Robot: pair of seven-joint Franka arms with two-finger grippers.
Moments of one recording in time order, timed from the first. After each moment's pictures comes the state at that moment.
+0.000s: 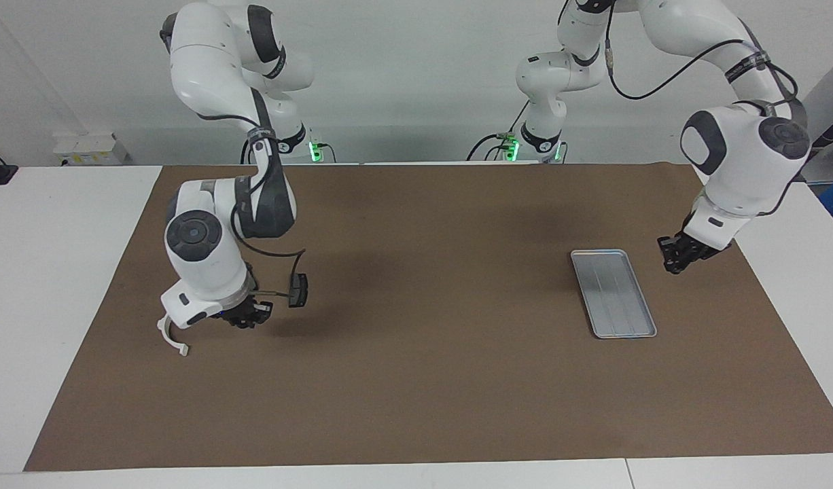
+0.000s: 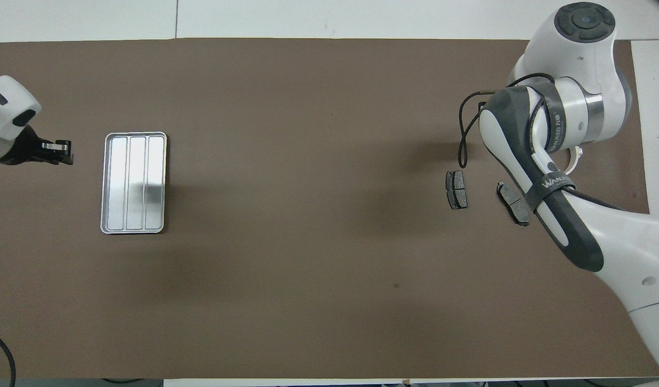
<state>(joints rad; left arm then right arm) 0.10 0.13 -0.03 -1.95 0.05 2.10 0.08 0.11 0.52 0.07 -1.40 -0.16 1.79 0.45</state>
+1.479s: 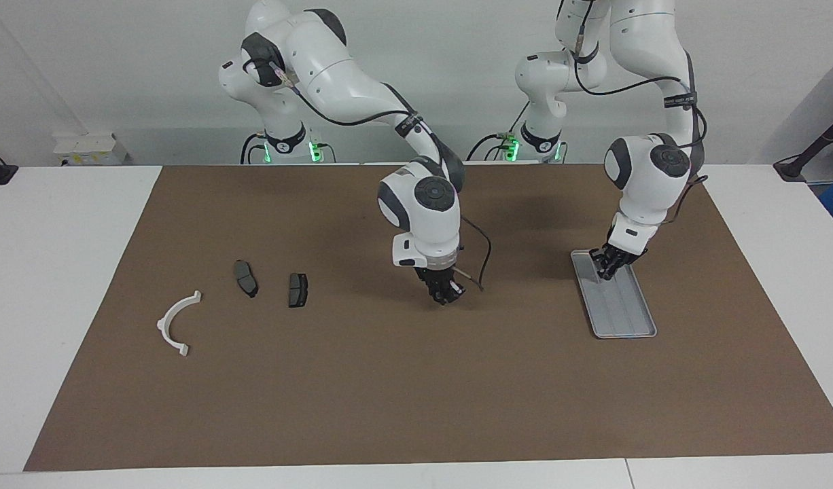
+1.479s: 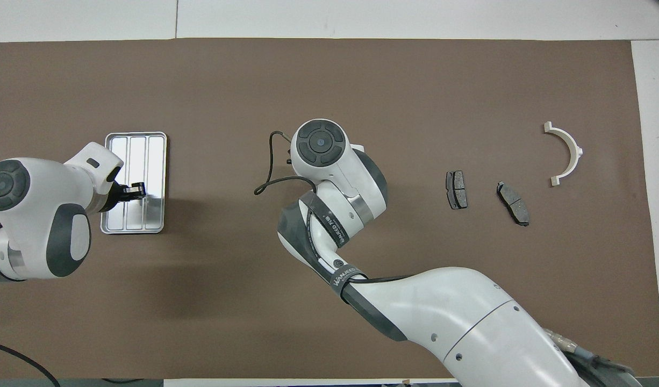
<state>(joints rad) 0.02 0.10 -0.04 -2.27 0.04 2.46 -0.16 0.56 0.68 0.07 -1.46 -0.02 2.22 1.45</state>
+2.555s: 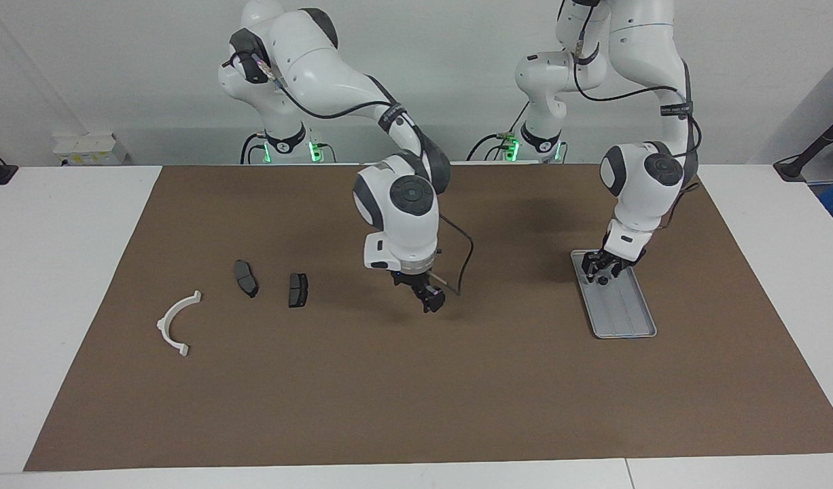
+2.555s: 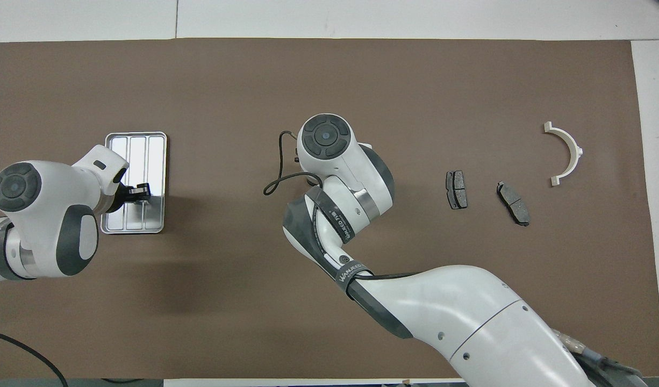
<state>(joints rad) 0.01 0.13 -0.04 -2.26 0.04 2.47 -0.17 0.44 0.63 0.05 -1.32 -0.02 1.97 1.29</state>
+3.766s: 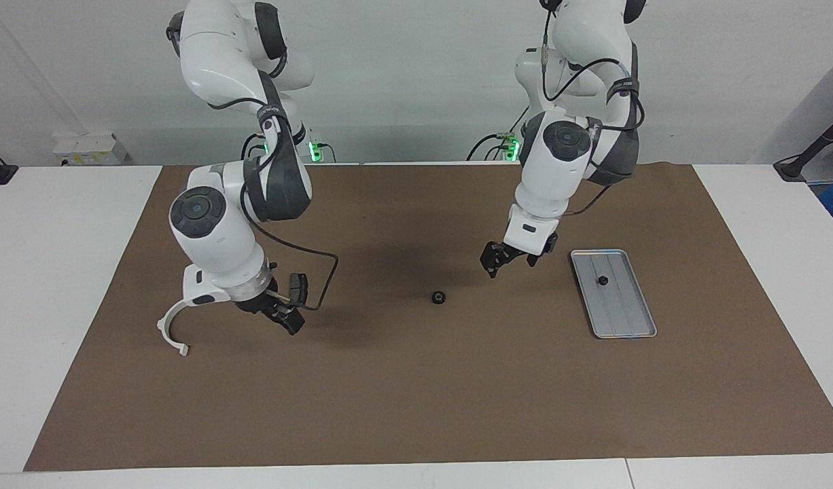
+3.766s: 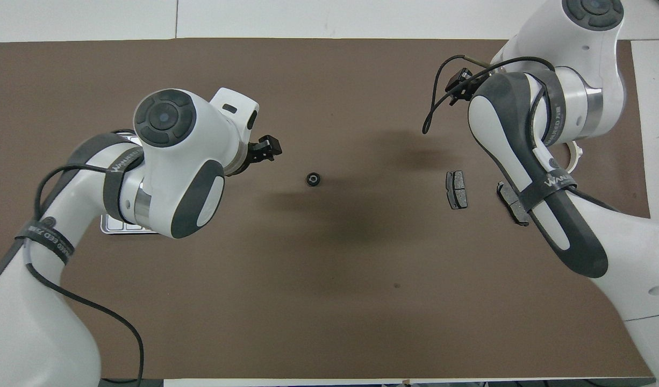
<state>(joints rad) -0.42 0.28 -0.05 -1.81 -0.03 2.17 -0.72 0.10 0.54 0.06 -1.35 -0.01 1.88 0.65</state>
